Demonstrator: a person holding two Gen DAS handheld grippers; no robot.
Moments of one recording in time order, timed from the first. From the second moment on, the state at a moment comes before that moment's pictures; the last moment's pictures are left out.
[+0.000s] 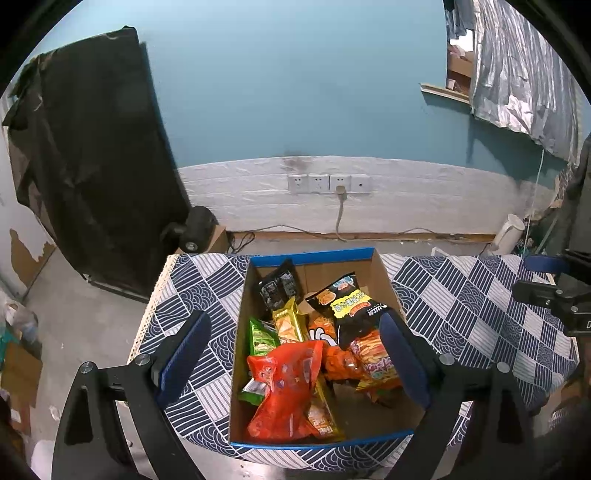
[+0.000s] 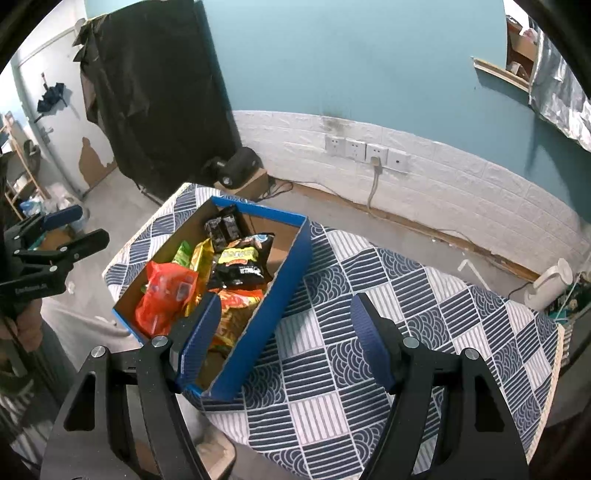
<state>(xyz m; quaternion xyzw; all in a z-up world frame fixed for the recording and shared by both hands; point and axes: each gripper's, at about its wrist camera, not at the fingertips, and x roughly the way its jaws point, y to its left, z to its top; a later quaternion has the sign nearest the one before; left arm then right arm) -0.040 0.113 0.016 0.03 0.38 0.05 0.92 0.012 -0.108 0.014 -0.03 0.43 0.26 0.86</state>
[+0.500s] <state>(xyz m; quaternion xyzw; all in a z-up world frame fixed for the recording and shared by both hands) -0.039 0.113 0.015 0.03 0.38 0.04 0.92 0.010 -0.109 0.012 -0.03 0.43 0.26 0.86</state>
